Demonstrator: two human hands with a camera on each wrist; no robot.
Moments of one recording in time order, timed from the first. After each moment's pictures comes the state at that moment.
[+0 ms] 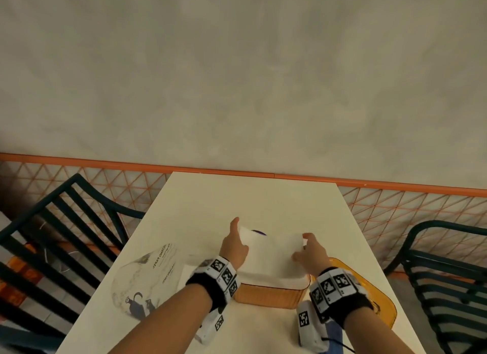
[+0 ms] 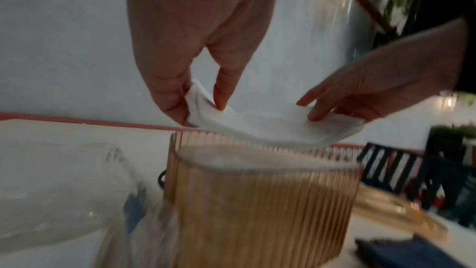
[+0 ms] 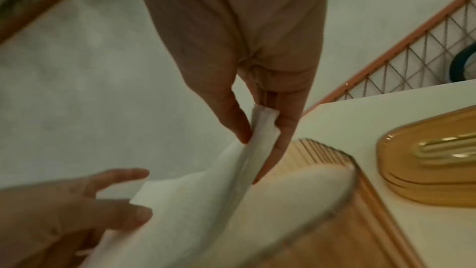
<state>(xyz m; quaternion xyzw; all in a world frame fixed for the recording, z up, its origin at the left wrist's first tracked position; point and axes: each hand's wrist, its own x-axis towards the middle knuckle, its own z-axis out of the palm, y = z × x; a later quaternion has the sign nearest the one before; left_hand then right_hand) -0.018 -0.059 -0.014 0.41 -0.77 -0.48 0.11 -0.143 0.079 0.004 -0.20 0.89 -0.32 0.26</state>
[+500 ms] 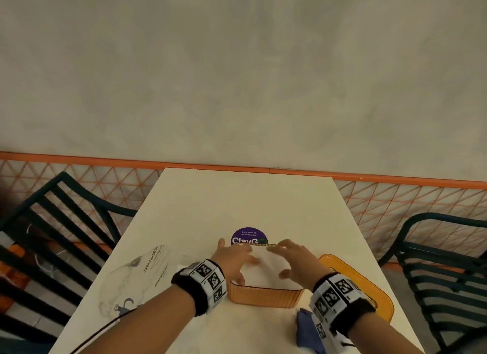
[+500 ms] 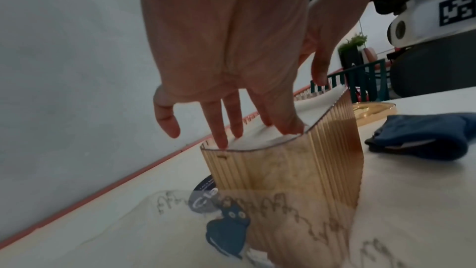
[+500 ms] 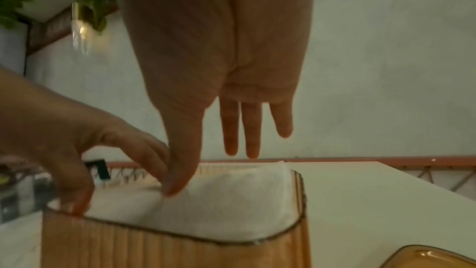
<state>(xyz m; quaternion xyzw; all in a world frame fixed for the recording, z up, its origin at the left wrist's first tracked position) -0.016 -0.072 -0.029 0.13 -0.97 -0.05 -0.20 -0.140 0.082 -0.012 -0.52 0.84 -0.04 0.16</state>
